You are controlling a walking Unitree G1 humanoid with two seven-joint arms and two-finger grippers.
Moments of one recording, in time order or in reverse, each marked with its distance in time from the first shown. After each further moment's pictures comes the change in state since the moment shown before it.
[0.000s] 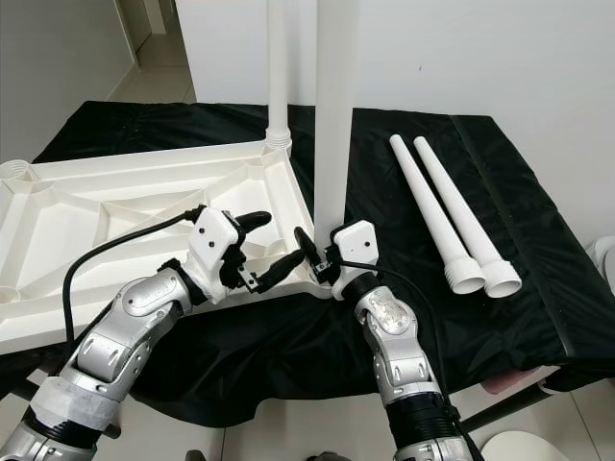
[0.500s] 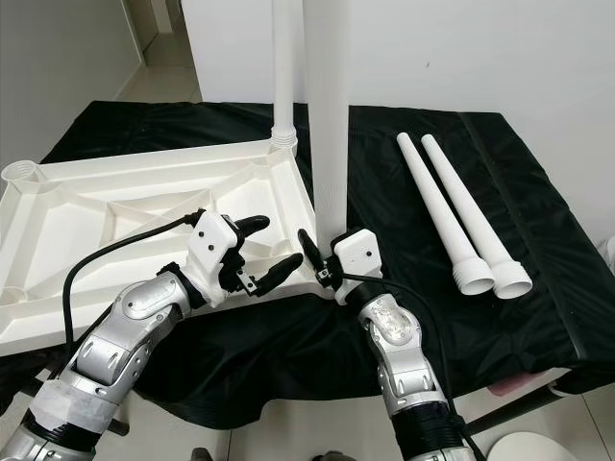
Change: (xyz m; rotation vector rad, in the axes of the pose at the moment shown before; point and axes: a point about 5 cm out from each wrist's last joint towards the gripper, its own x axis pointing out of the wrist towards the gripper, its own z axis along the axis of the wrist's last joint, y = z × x) left arm -0.001 0.000 -0.005 -0.015 0.018 0.005; right arm -0.007 0.004 0.004 -0.120 -0.056 0.048
